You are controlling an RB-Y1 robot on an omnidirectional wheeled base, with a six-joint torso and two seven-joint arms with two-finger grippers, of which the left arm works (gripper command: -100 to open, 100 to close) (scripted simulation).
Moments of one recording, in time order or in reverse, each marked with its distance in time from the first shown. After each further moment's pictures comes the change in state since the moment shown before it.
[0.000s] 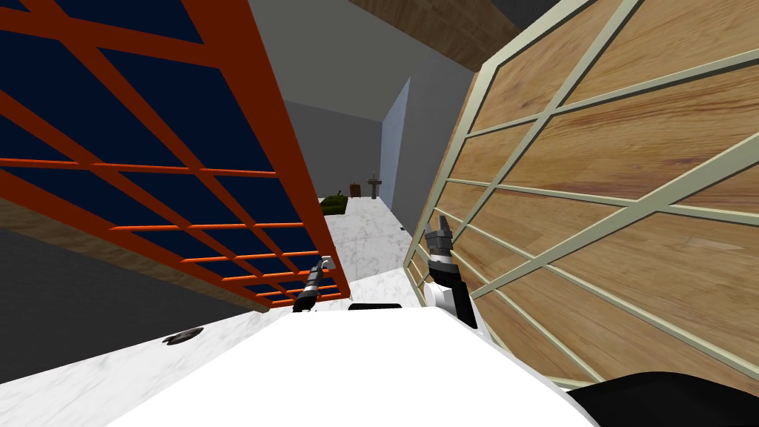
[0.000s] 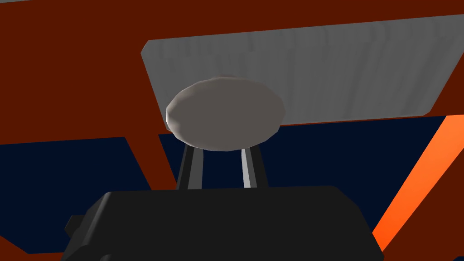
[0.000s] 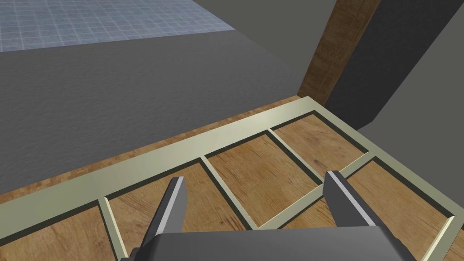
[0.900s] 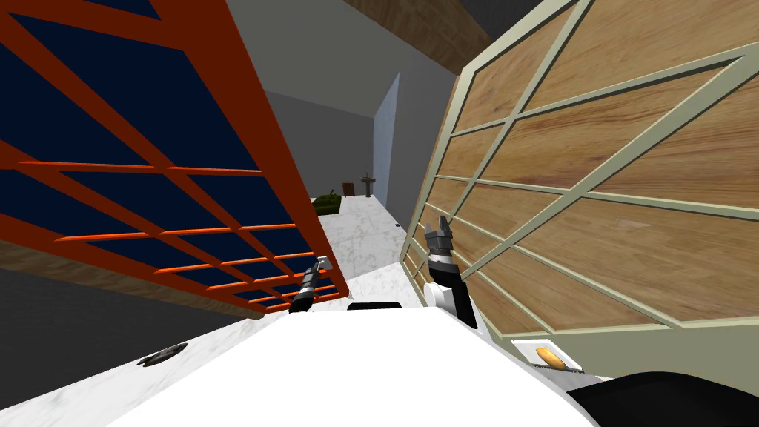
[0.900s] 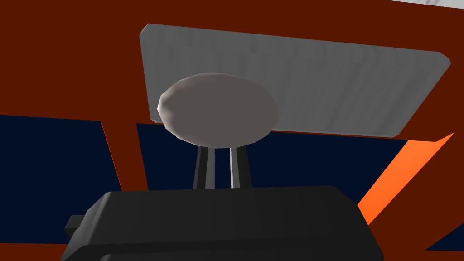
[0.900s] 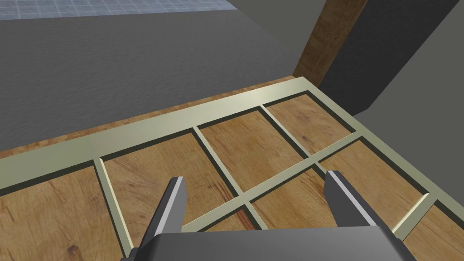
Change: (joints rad) arm 0.007 0.007 0.035 0.008 0.015 0.017 0.195
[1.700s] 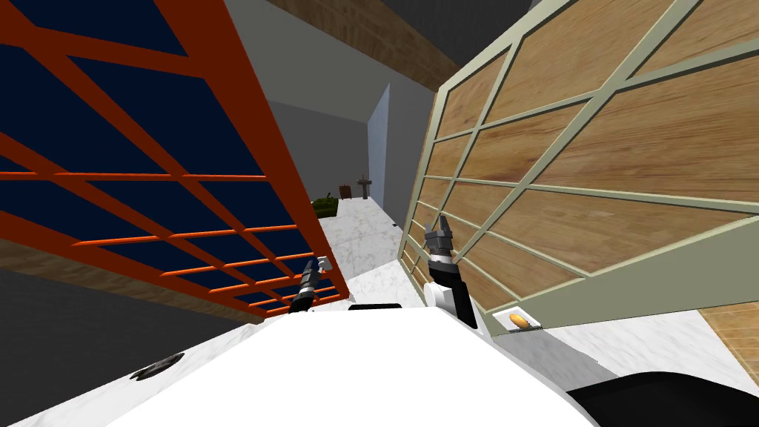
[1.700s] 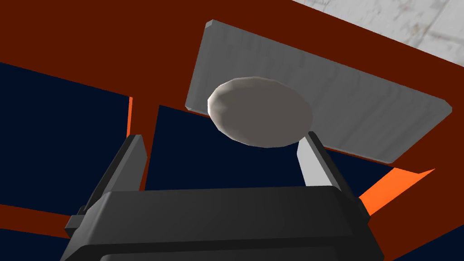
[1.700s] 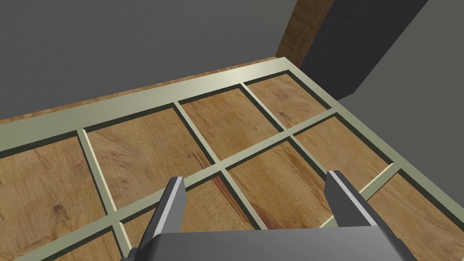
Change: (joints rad) arm -0.005 -0.001 -0.007 0.006 0.057 0.006 0.193
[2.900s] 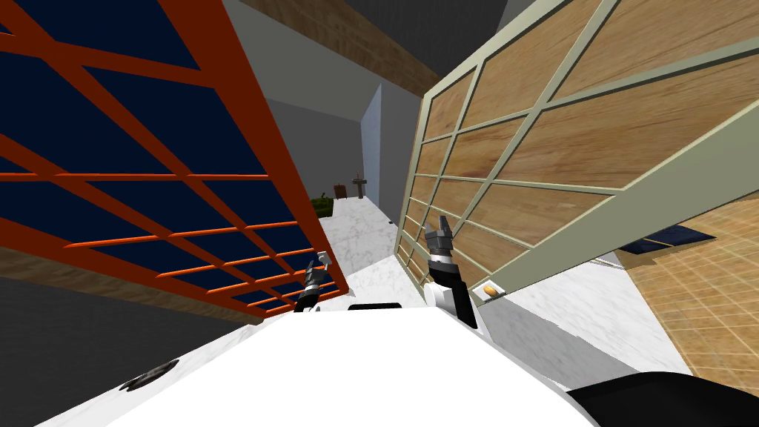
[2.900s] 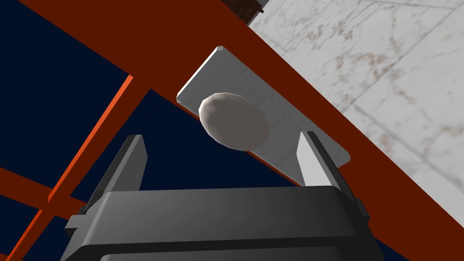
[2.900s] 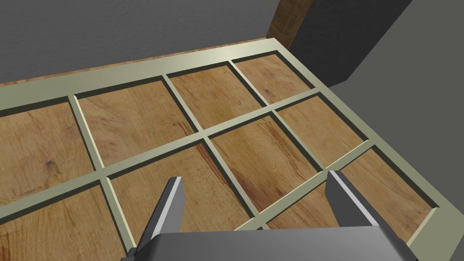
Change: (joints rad) arm -0.016 -0.013 -0.075 -0.004 0.121 0.002 0.295
